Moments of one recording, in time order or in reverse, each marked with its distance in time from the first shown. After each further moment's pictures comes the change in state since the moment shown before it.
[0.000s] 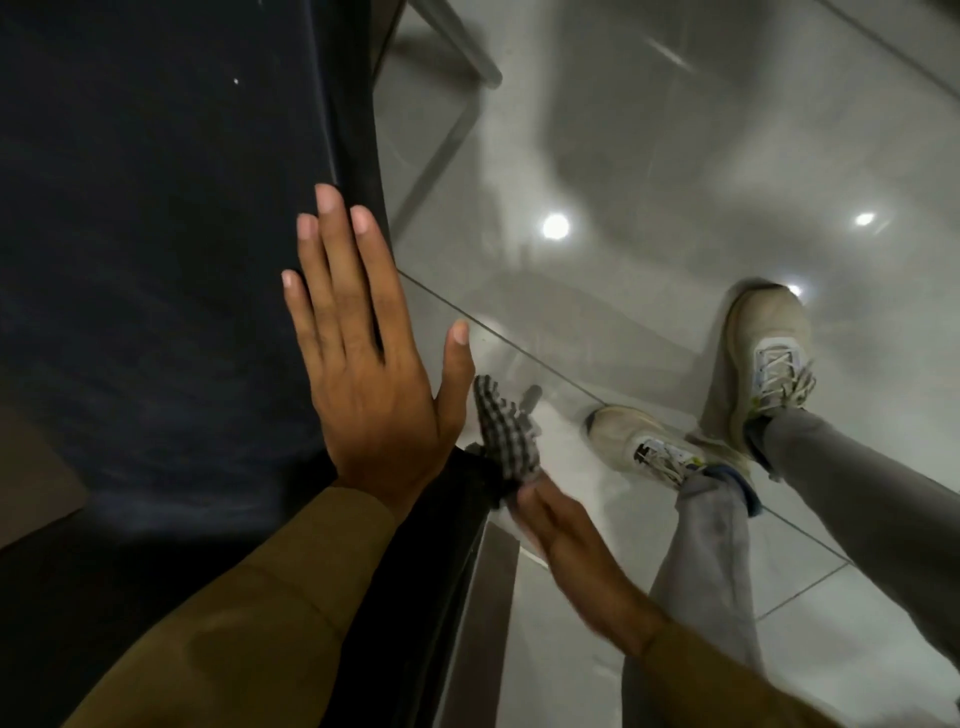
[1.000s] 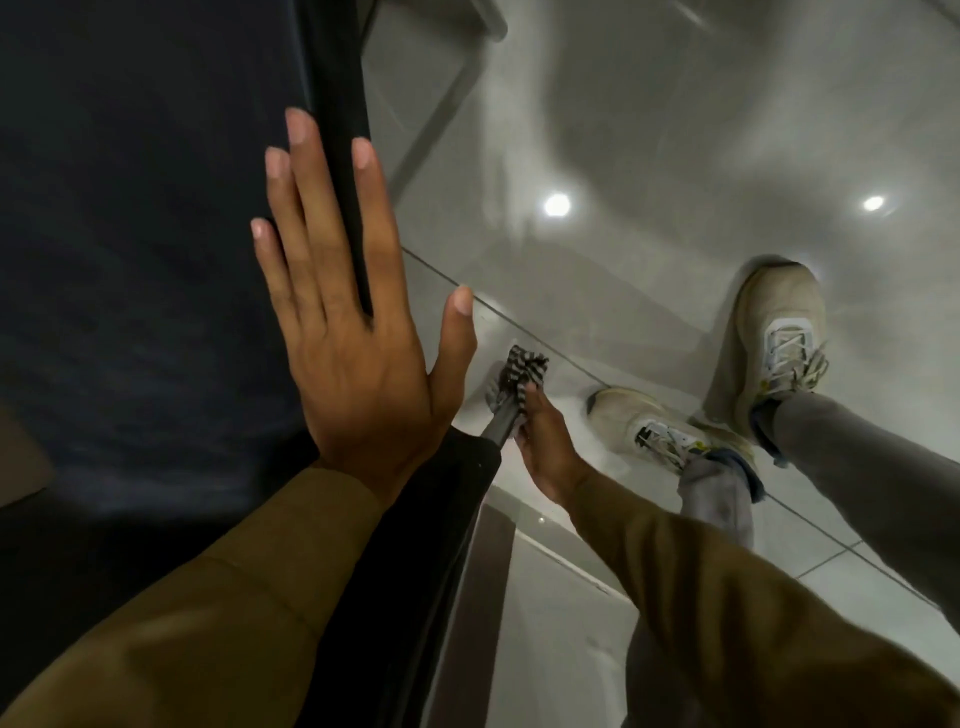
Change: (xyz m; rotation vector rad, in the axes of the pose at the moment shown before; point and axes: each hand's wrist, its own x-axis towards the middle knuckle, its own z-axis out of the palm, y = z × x) left_hand 0.000 0.000 0.004 0.028 0.018 0.003; right_hand 0.106 0.000 -0.010 0.364 0.247 0.218
